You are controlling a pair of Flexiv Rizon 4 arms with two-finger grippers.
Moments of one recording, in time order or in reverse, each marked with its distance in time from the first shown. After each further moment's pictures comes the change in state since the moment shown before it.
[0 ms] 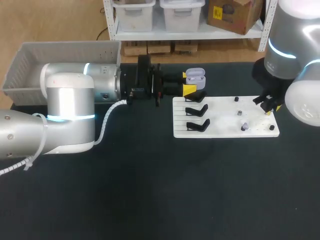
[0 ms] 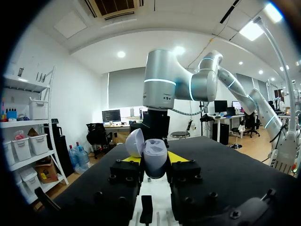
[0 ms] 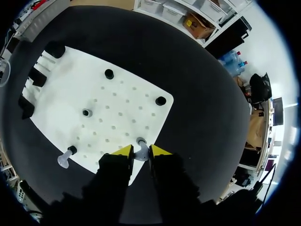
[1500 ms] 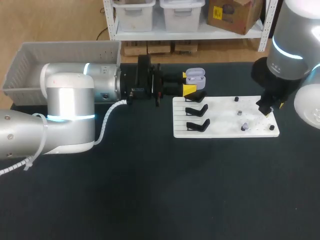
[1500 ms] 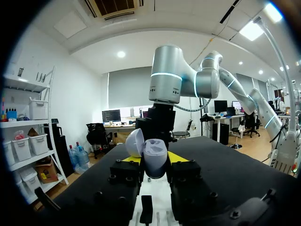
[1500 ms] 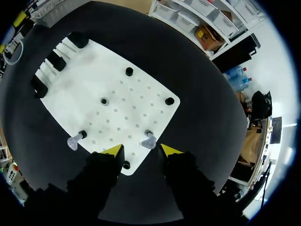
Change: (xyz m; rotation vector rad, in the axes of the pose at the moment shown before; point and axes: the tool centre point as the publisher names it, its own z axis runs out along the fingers) left arm 0.000 0.000 0.000 0.000 0.000 0.000; right arm 0.010 0.007 -0.017 -0.003 -0.027 -0.128
